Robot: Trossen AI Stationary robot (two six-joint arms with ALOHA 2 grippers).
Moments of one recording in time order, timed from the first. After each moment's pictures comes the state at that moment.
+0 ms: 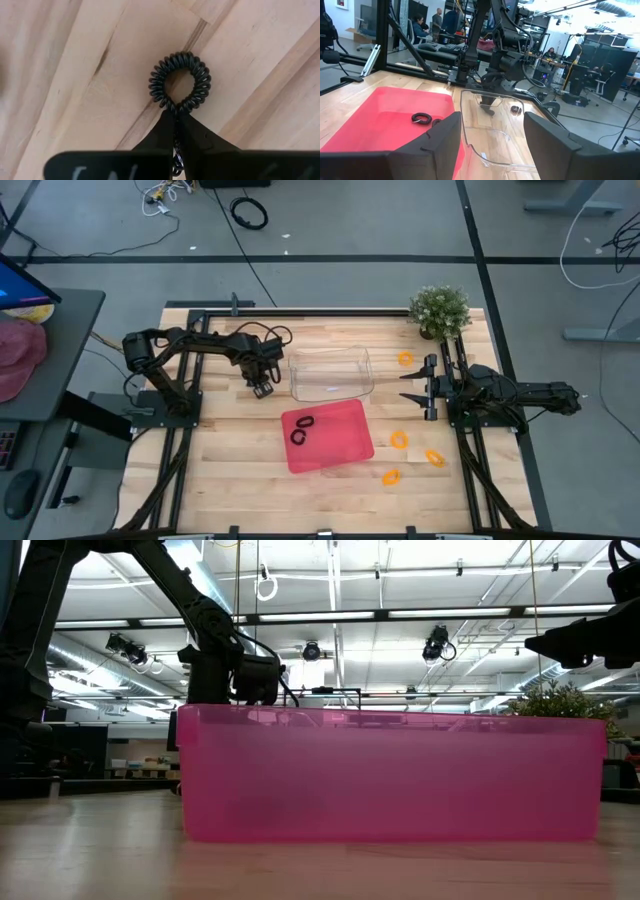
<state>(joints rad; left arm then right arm) 0.42 1.71 0.84 -0.76 -0.03 -0.13 -0.03 0.01 0.02 0.02 0.00 -0.25</state>
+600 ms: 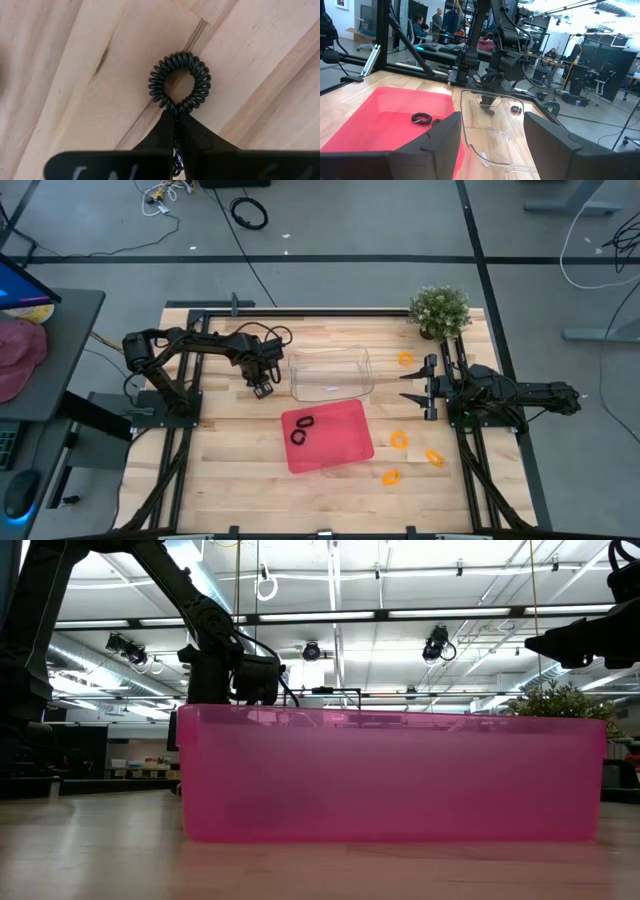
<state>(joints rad) 0.42 1.71 0.84 -0.76 -0.04 -0.13 -0.03 0.01 0.02 0.02 0.00 -0.25</state>
